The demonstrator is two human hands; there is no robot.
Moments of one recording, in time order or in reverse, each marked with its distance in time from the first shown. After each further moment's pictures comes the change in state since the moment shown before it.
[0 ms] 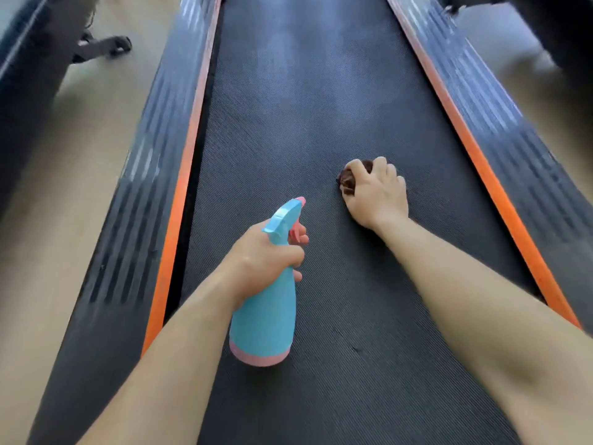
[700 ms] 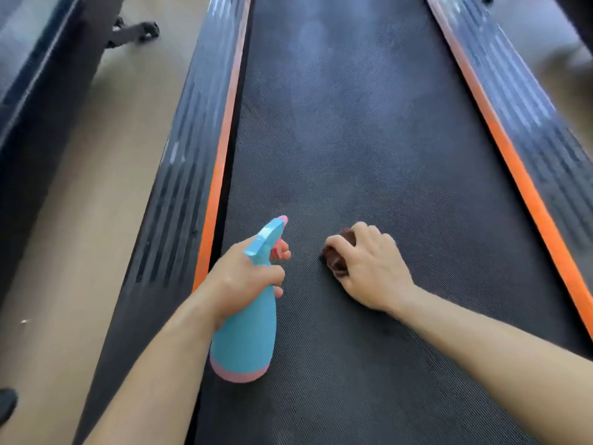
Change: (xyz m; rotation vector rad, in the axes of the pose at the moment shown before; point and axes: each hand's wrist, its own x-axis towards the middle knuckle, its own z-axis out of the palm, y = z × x) left_hand -0.058 -0.032 -0.053 0.080 0.081 -0.078; right_hand -0.134 -0.052 -0.005 0.053 -0.048 -0.446
